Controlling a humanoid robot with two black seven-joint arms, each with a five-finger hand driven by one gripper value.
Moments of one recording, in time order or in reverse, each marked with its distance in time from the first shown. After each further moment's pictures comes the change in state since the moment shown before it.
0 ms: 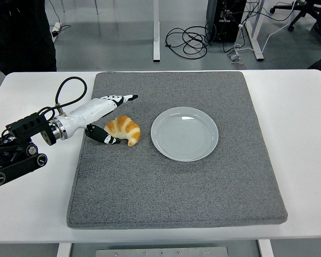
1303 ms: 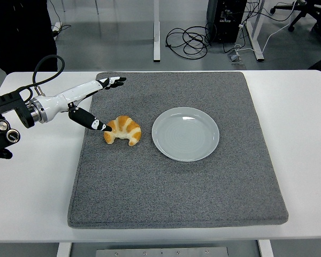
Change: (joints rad) left arm -0.092 0.187 -0.027 -0.189 -0.204 -0.216 0.031; right arm 0.000 0.000 0.000 0.000 0.000 0.000 0.000
